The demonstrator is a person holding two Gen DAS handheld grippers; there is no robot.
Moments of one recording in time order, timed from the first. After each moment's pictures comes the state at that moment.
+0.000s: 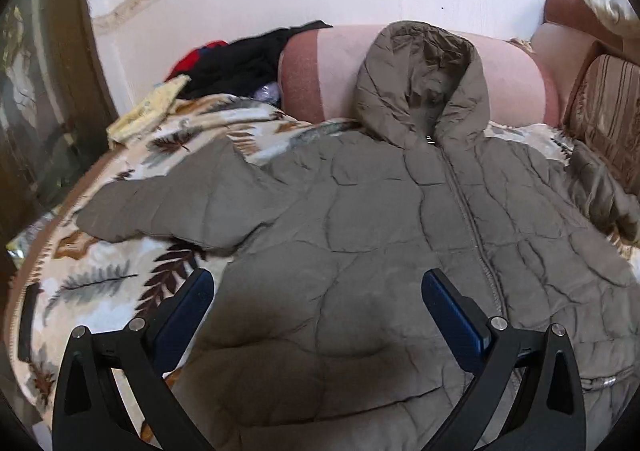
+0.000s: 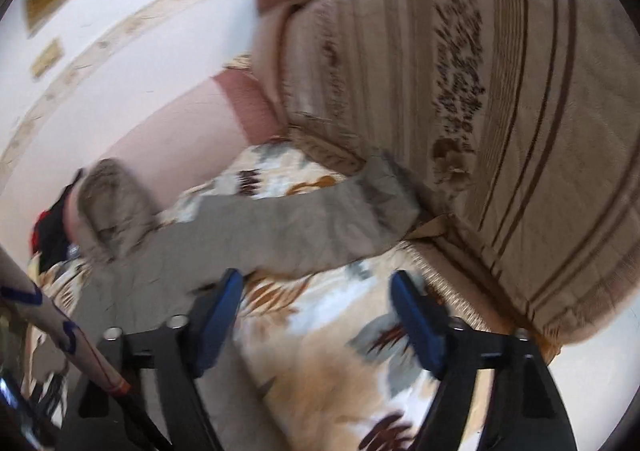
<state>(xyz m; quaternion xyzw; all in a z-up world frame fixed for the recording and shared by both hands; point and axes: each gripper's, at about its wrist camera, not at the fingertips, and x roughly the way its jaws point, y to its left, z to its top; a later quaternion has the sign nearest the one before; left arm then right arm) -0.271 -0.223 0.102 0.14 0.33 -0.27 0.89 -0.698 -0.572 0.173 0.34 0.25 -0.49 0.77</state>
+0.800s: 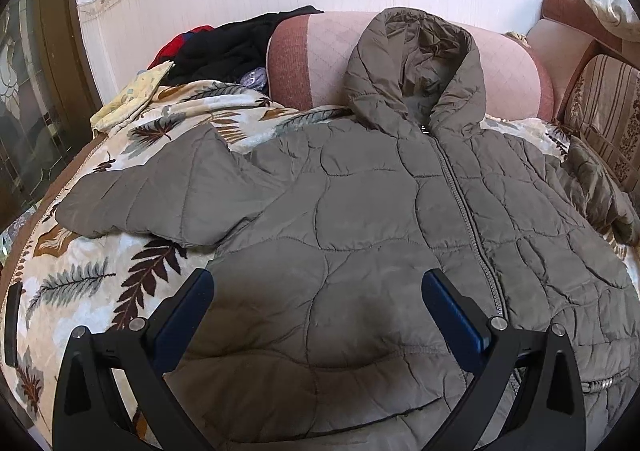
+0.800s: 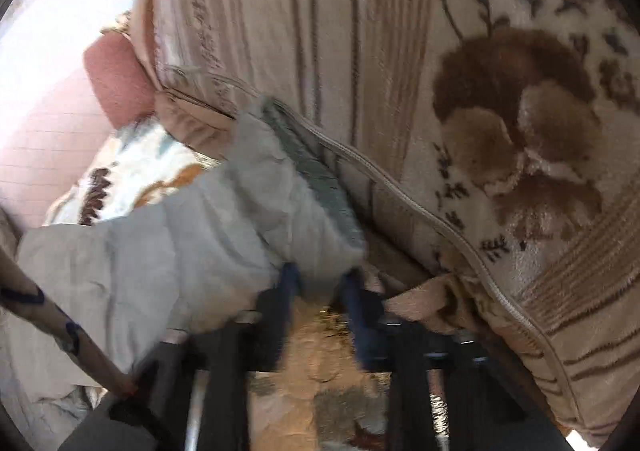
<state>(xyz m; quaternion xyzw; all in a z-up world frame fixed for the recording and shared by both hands) -0.256 -0.233 0.087 0.15 0.35 -0.28 0.88 -0.688 -0.709 0.063 0.37 0.30 -0.56 0.67</state>
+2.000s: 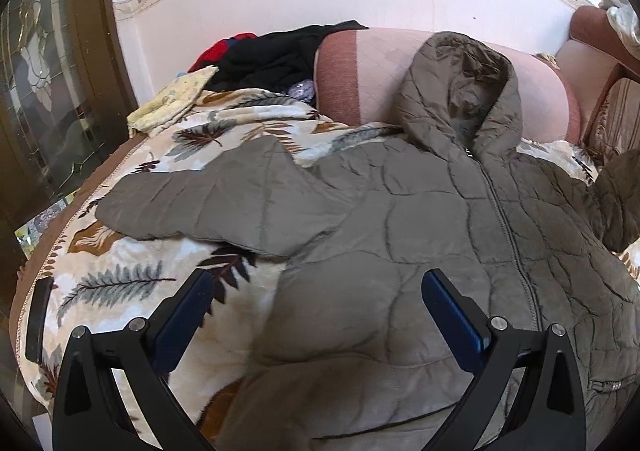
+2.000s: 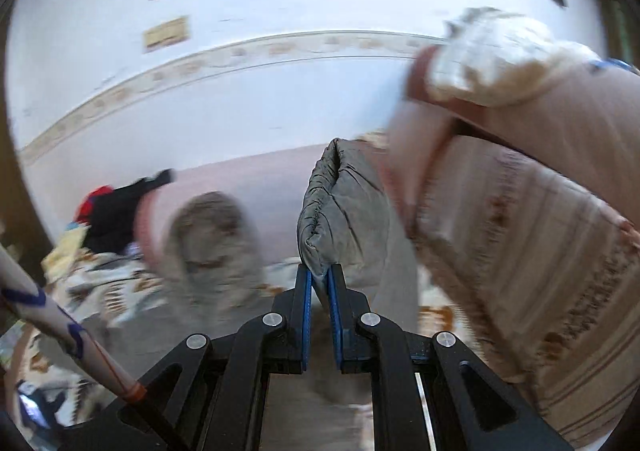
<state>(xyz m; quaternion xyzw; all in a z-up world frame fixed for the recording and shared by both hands) -0.236 -0.182 0.111 0.13 0.34 -0.23 0.90 -0.496 -0.492 0.347 0.16 0.22 -0.36 0.89</state>
